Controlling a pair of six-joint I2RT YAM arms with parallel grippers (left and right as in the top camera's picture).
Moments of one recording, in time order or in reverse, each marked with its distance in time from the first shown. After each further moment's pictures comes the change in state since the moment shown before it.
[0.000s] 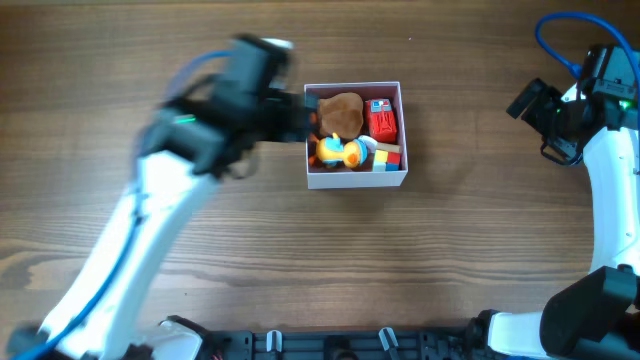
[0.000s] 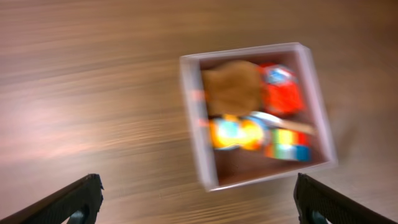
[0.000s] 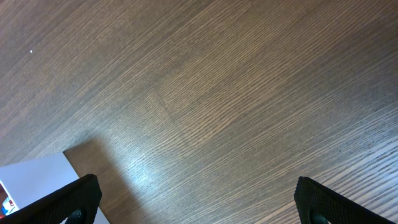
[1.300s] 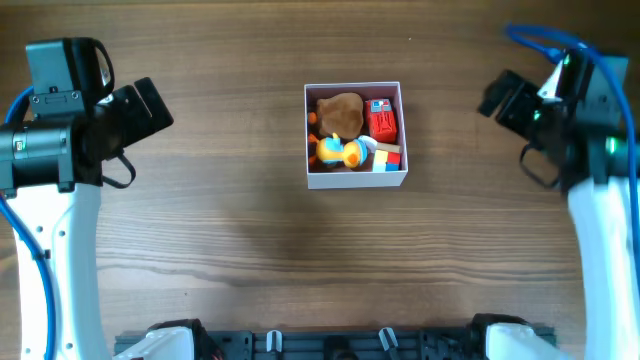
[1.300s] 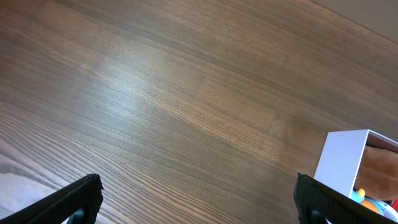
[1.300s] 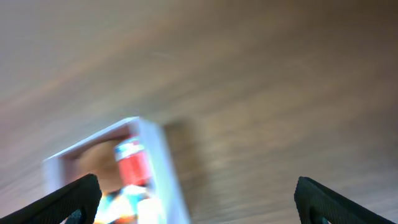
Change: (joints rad) left arm 0.541 -0.119 0.001 -0.149 -0.033 0.000; right arm 0.244 -0.315 -0.007 0.003 -0.003 0.000
